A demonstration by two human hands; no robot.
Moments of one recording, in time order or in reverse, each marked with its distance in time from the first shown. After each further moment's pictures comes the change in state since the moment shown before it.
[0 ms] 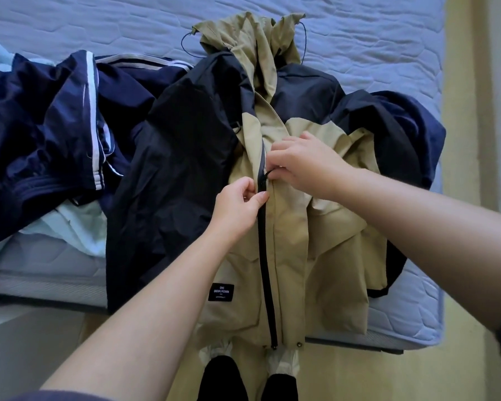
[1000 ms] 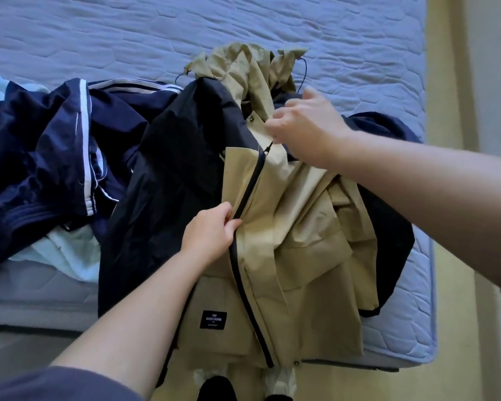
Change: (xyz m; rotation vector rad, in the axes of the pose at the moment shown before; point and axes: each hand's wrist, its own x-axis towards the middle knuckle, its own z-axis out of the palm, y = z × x) left_hand 0.019 -0.023 -0.022 0.575 -0.021 0.059; right_hand 0.037 0.041 -0.062 -0.327 0.079 0.016
